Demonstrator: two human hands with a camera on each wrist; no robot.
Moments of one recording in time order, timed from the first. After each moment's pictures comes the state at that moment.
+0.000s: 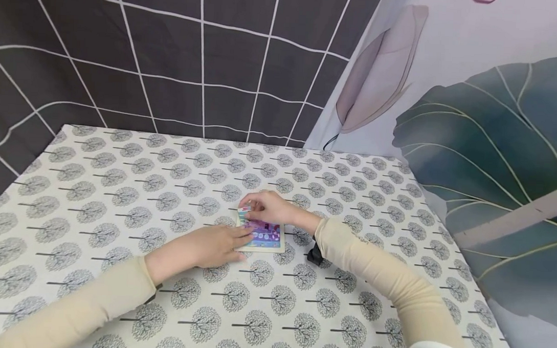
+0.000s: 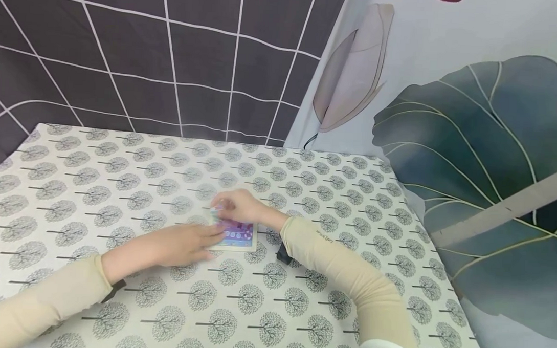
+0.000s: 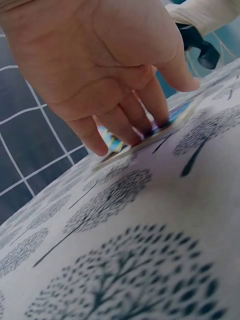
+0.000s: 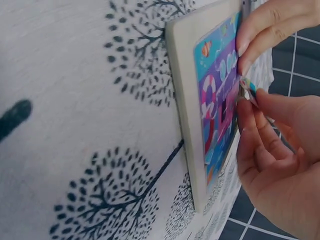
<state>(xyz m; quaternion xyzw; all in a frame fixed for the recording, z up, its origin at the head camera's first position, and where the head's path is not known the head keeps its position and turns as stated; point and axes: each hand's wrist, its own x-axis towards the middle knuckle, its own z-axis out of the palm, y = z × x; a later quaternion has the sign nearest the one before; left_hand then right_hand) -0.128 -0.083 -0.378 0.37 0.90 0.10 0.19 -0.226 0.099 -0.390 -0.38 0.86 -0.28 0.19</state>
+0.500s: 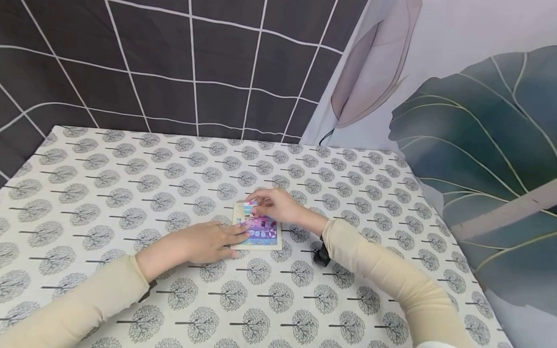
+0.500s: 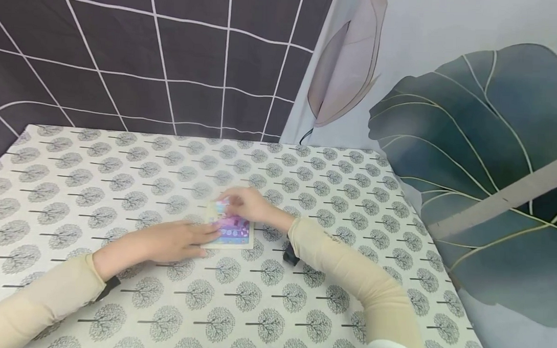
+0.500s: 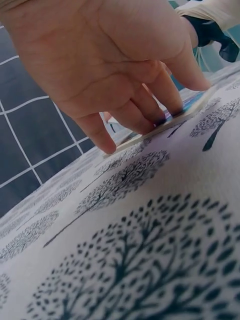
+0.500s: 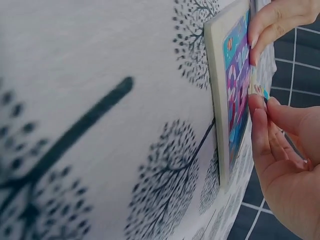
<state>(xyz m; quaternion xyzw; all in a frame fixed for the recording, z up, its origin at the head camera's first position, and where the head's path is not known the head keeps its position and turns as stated) -0.136 -0.090 -0.377 0.38 0.89 0.11 0.22 -0.220 0.122 -0.390 -0.34 0.87 -0.32 0.14</state>
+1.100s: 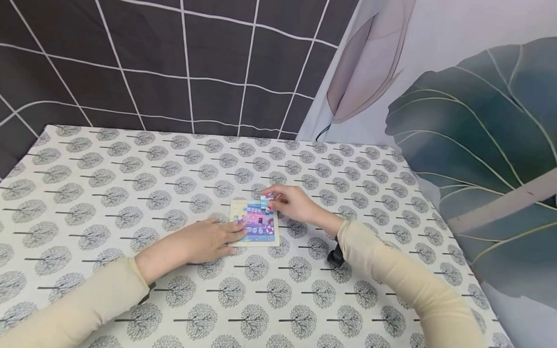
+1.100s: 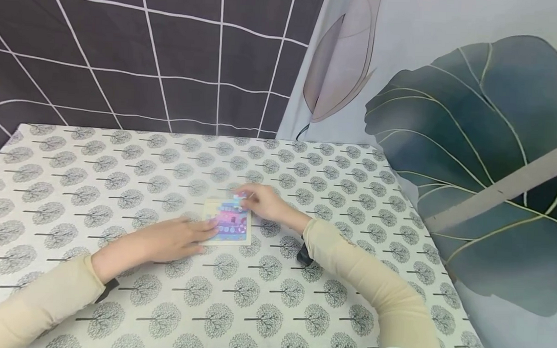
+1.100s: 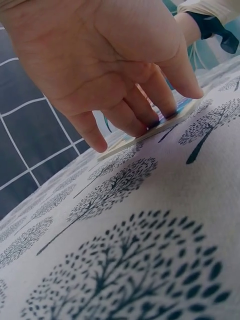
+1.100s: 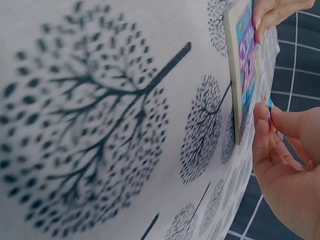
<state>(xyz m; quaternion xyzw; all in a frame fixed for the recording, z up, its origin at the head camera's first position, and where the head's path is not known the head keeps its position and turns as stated) -0.132 -0.085 -0.373 0.39 0.90 0.09 0.19 -0.218 0.158 -0.391 -0.29 0.90 -0.31 0.11</state>
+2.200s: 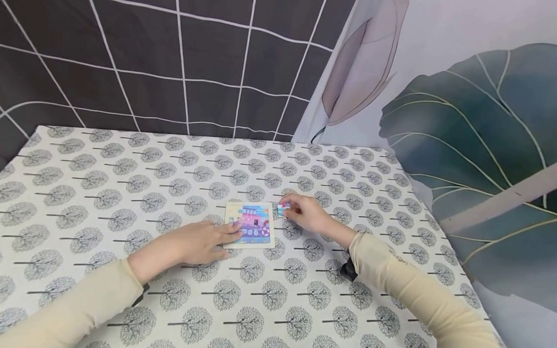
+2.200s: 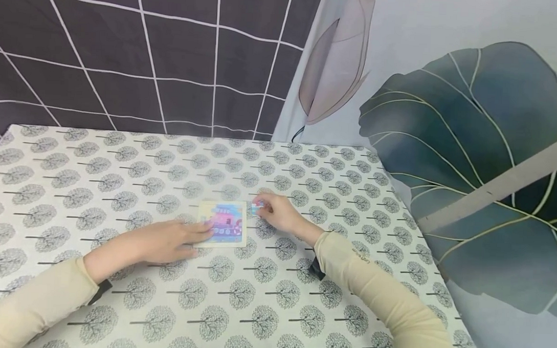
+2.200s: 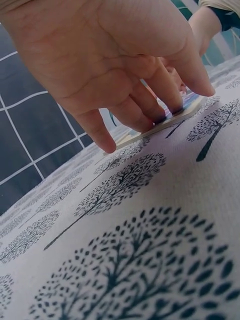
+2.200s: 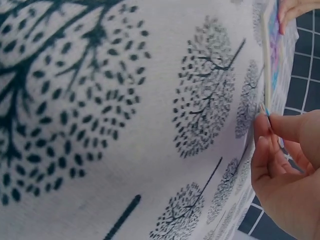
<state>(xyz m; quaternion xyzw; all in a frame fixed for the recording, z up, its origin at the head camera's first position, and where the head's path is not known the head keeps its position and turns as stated) -0.133 -0.087 -0.374 0.37 0.89 0.13 0.22 -0.198 0.196 -0.395 -0.25 0.92 -0.30 0.08</state>
